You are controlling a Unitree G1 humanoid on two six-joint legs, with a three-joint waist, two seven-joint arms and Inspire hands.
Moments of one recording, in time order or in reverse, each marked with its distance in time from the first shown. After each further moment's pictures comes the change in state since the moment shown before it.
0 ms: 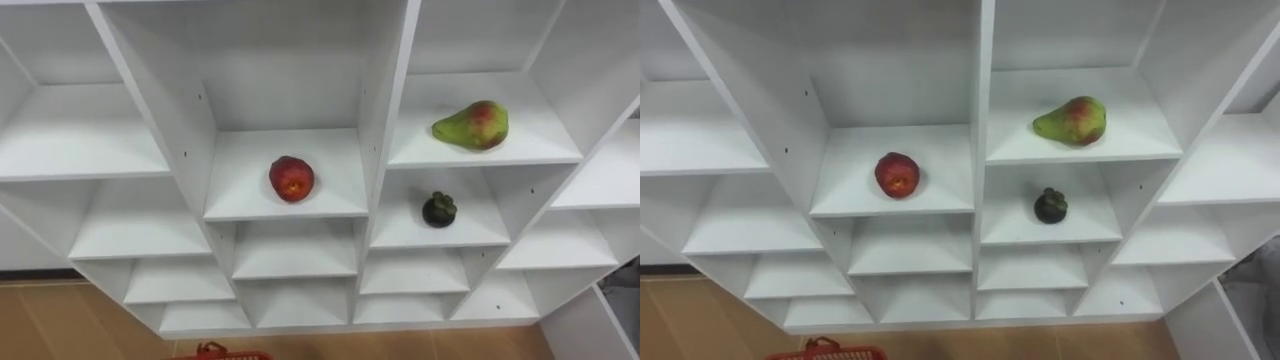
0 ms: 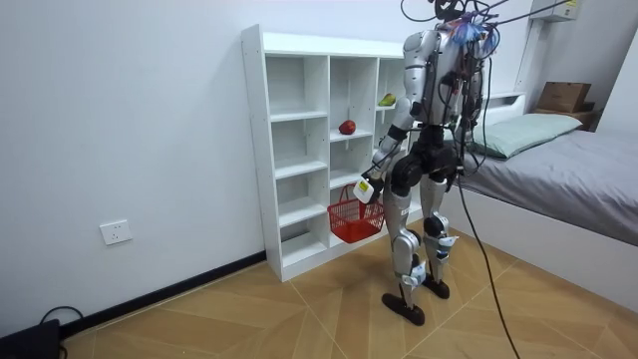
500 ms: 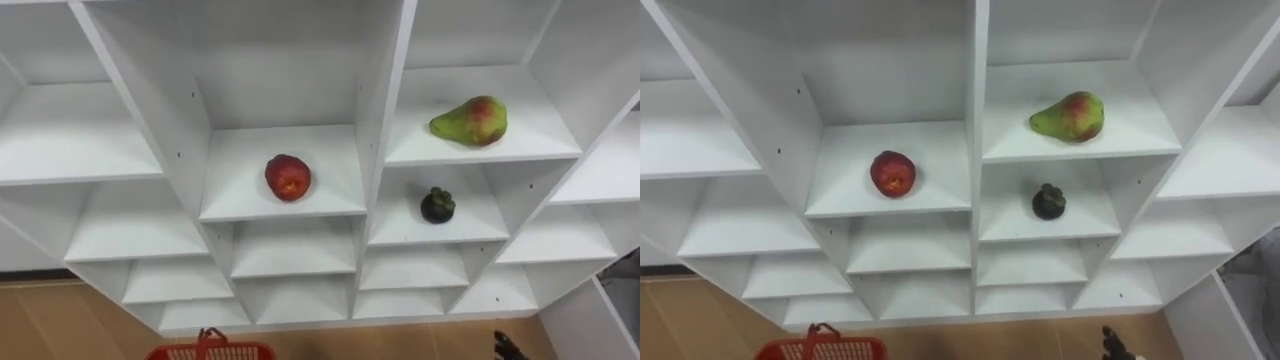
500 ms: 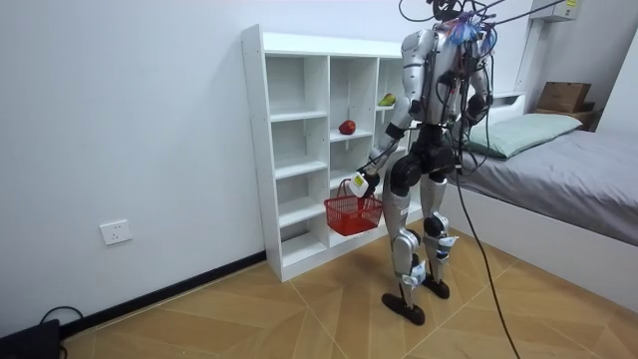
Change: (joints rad) left arm 0.033 0.005 -0.001 -0.097 0.001 -0.034 -0.018; right arm 0.237 0.003 0.001 -0.750 -0.161 -0.062 -0.088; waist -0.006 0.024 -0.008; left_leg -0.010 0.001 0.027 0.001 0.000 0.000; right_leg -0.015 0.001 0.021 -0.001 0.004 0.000
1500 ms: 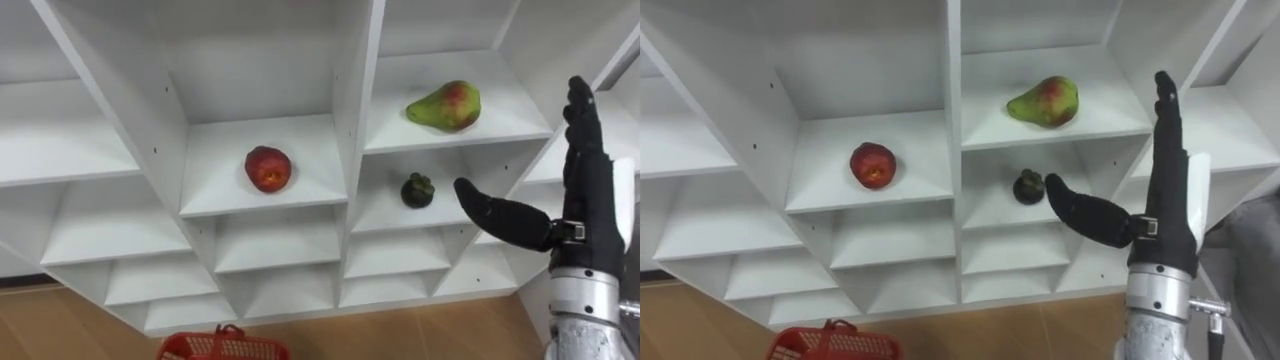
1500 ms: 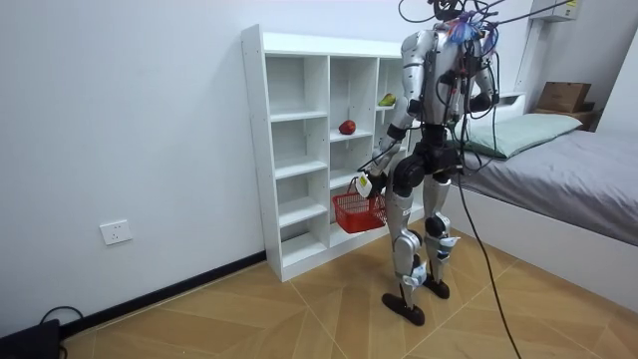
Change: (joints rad) left arm 0.019 0.038 -0.107 0.003 -0.003 -0.055 -0.035; right arm -0.048 -0.026 0.032 -0.651 -0.238 -0.146 -0.354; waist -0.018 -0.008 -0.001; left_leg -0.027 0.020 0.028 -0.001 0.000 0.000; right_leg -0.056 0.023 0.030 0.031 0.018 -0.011
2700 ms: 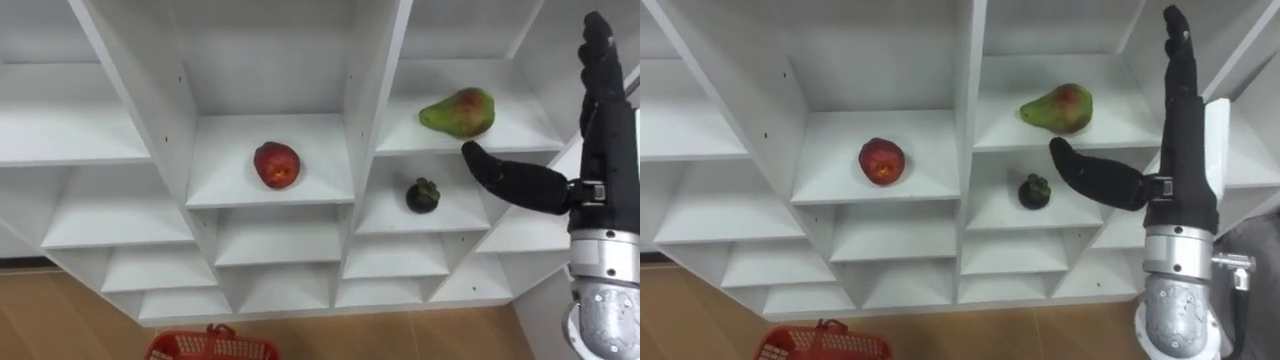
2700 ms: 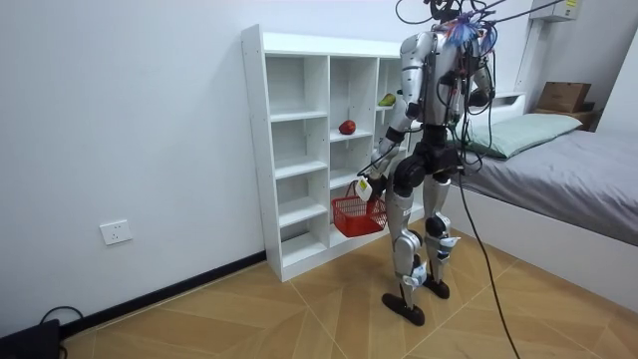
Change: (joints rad) left arm -0.043 0.037 0.002 0.049 0.001 0.011 -0.032; right arm -0.123 -0.143 0.000 0.016 0.043 -0.013 0.038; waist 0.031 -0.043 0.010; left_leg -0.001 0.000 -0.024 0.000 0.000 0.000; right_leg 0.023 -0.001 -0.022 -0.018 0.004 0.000
